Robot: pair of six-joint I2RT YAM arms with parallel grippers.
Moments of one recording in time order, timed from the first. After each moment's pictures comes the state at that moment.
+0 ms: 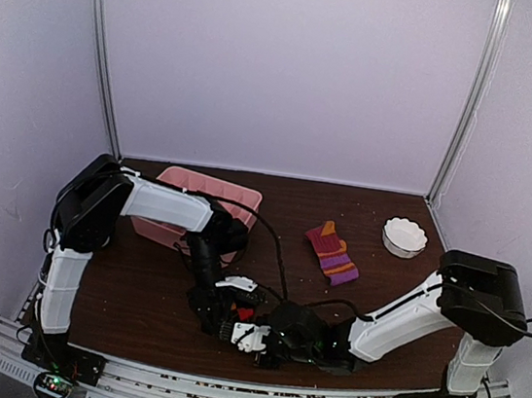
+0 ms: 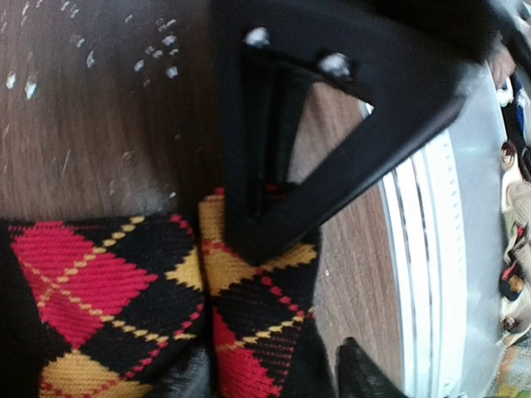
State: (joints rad) left arm -0.82 2.18 1.51 -1.18 0.69 1.02; right arm 1.29 1.88 0.75 0.53 0.11 -0.41
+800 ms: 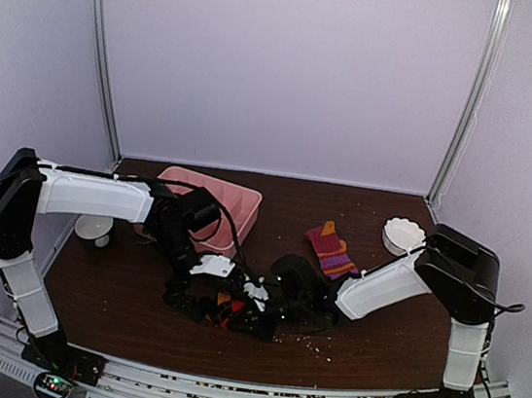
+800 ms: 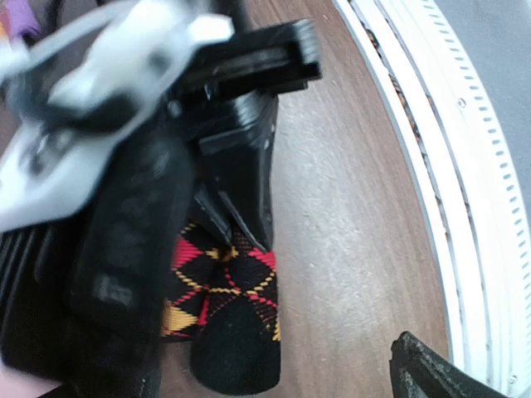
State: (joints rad) left arm -0.79 1.73 1.18 -0.84 0.55 1.00; right arm 1.02 2.01 0.95 0.37 -0.50 0.06
